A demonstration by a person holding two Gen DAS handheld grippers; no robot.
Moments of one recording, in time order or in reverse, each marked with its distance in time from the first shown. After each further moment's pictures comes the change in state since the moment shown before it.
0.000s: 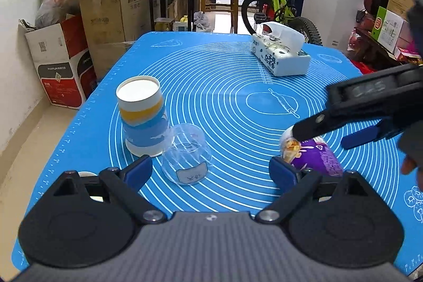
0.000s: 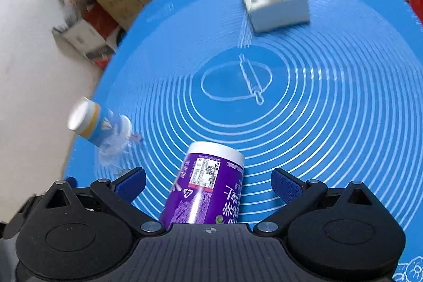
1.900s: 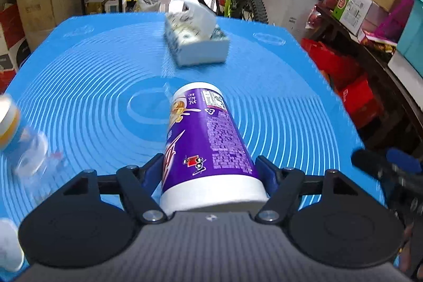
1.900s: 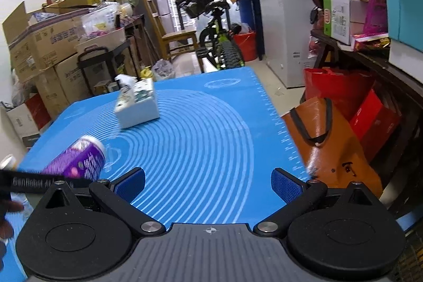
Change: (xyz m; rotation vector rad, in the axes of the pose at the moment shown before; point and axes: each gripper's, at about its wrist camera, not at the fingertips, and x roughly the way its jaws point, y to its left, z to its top) left arm 0.049 -0.117 0.036 0.022 0.143 -0.187; right arm -0.108 -0.121 -0.098 0.025 -0.600 -0.324
